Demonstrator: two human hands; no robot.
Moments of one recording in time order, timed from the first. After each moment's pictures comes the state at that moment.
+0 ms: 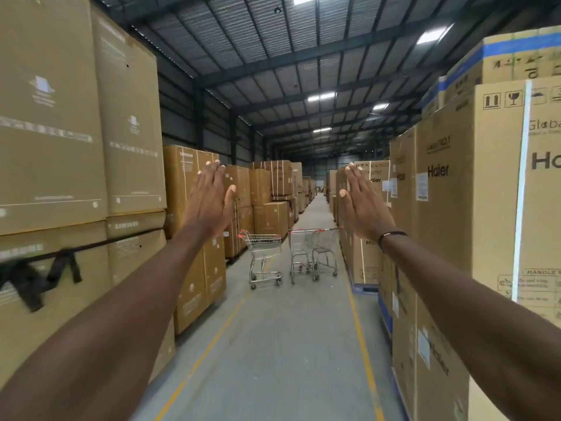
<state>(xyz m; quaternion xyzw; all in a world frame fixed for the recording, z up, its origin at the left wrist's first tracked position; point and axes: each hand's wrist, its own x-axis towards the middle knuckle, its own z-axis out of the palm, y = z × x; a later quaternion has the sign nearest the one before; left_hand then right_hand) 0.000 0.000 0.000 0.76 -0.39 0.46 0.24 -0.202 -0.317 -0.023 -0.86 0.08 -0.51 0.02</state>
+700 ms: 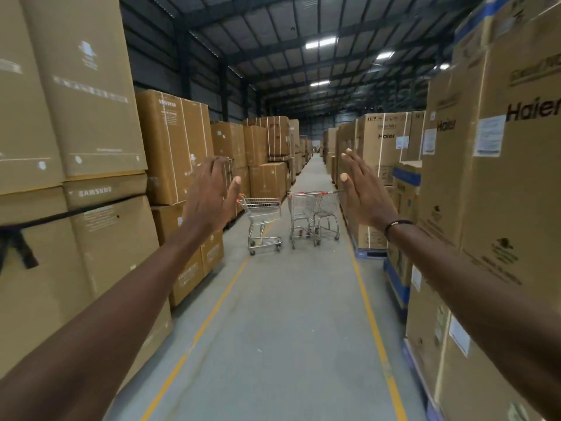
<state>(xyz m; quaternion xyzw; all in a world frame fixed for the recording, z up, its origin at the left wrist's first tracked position) 0.262 -0.114 -0.086 0.74 -0.43 0.41 0.31 0.072 -0.422 -0.101 -0.87 0.07 -0.48 0.06</state>
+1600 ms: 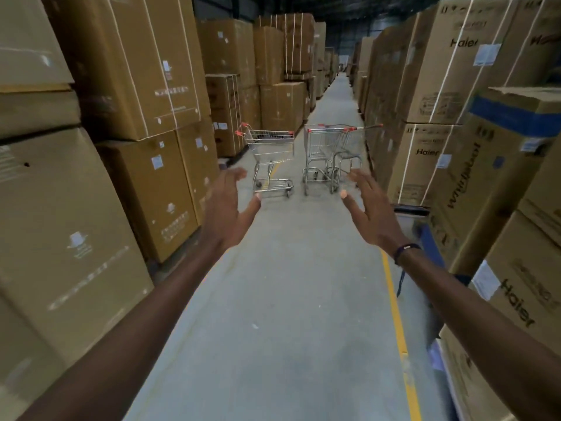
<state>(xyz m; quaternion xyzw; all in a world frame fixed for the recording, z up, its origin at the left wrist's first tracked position) 0.674 -0.467 -0.265 0.78 -0.40 0.24 0.42 0.521 -0.765 -0.288 -0.89 0.05 -0.38 0.24</state>
